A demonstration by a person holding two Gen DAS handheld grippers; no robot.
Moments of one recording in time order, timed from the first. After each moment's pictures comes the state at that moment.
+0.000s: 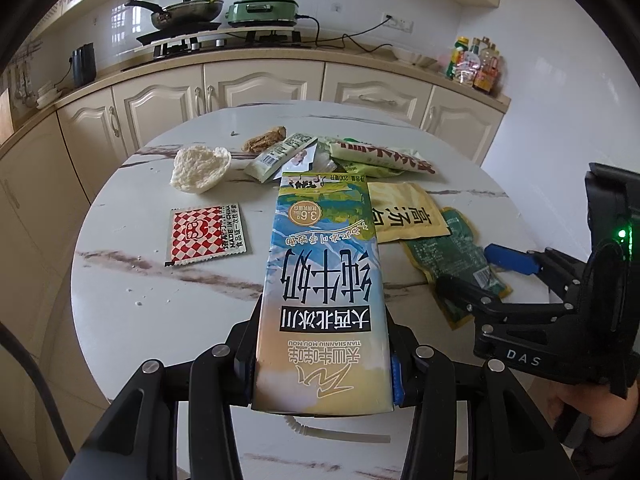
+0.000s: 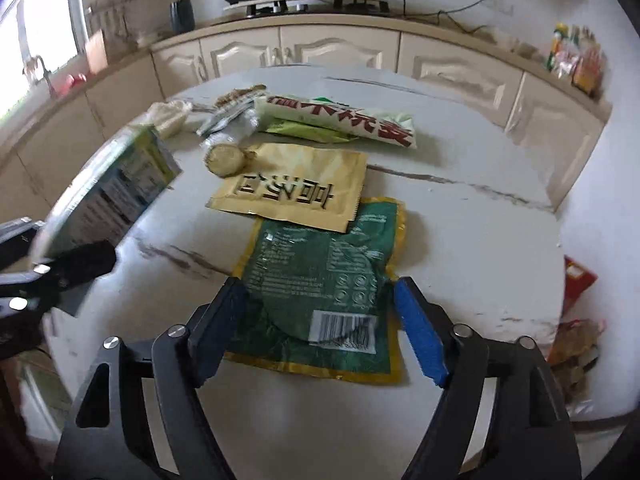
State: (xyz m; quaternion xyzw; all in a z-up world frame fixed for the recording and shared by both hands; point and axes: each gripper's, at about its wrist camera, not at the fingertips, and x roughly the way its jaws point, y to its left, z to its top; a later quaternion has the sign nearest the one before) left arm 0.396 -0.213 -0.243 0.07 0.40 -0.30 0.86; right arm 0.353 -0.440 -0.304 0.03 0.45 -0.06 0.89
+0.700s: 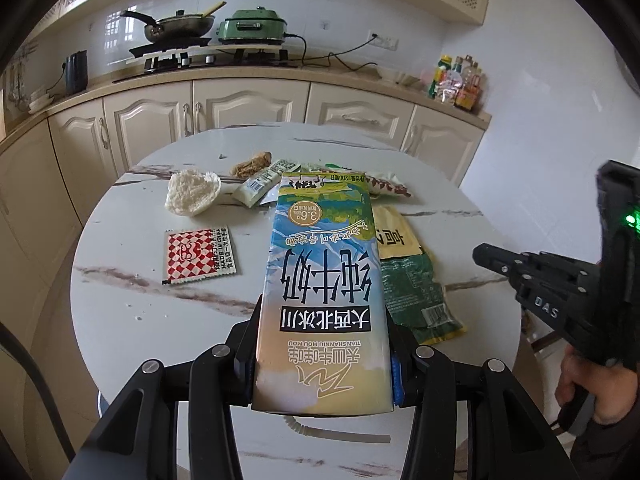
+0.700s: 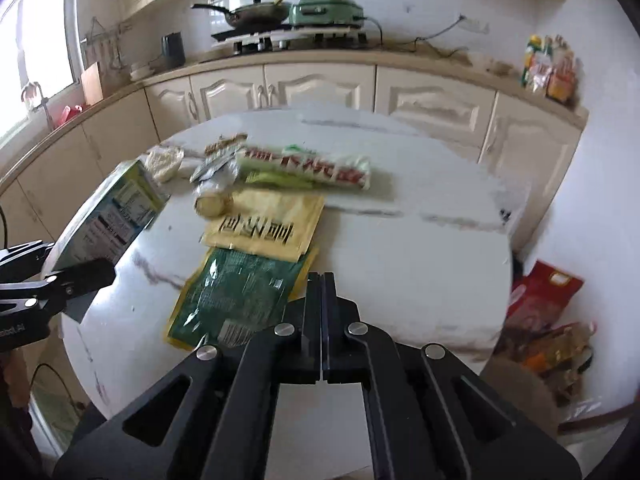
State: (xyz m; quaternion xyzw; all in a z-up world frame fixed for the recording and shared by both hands) left arm 0.397 -0.198 -0.229 0.05 0.38 -0.33 0.86; right arm 0.332 -0.461 -0.267 0.04 0.41 -0.08 0.91
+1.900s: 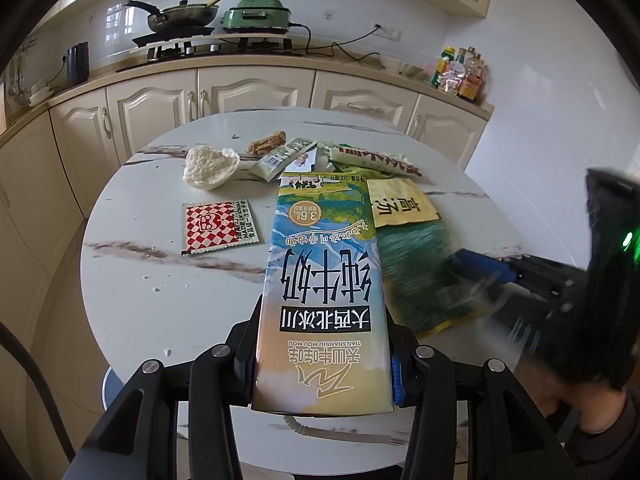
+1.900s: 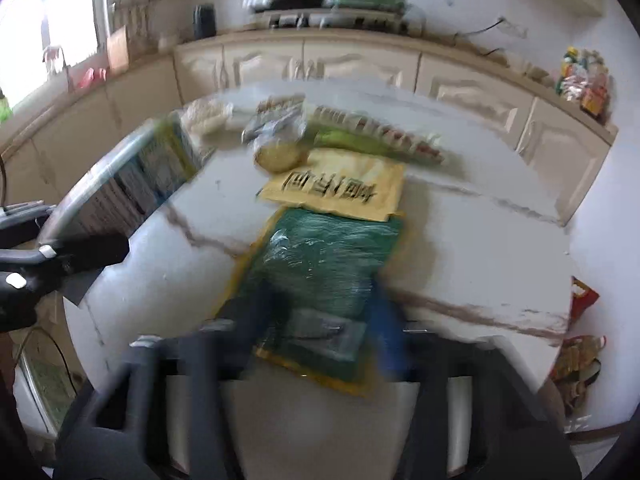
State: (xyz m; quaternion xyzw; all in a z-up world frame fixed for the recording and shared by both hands) left arm 0.391 -0.171 -0.239 0.05 0.39 -0.34 0.86; right arm 0.336 -0.412 -0.290 0.03 0.41 -0.04 0.91
